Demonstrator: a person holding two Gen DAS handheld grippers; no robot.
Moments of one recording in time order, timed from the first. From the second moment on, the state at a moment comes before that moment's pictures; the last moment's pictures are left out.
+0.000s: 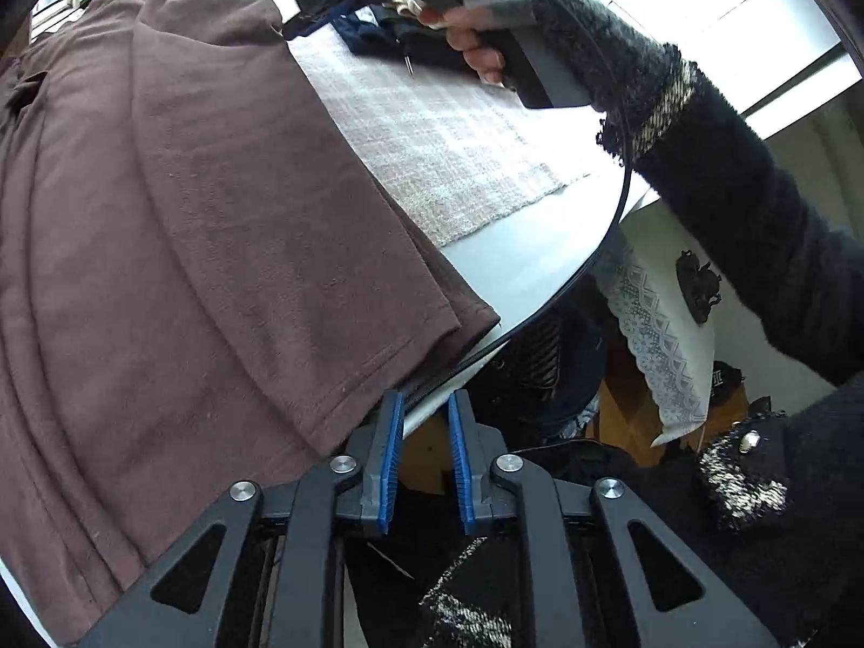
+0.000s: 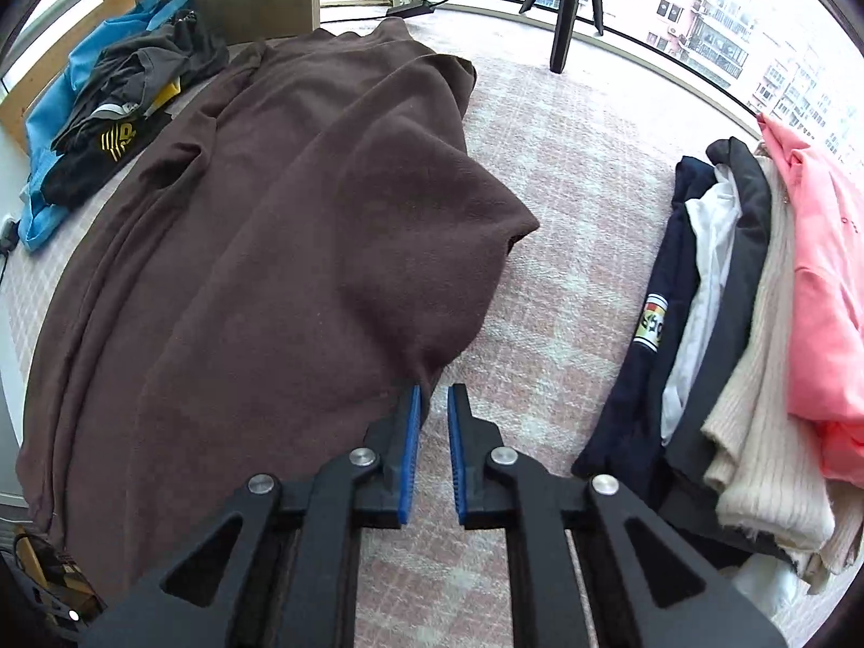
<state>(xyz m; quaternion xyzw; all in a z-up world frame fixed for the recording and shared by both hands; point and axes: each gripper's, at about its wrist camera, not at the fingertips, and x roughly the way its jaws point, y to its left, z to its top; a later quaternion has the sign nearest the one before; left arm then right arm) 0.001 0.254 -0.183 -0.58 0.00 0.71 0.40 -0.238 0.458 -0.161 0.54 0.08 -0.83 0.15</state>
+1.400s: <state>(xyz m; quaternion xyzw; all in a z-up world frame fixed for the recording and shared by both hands) 0.008 0.375 -0.210 -0.50 0.14 0.80 0.31 -0.223 0.517 -0.122 0.49 -0.09 -0.85 0.19</state>
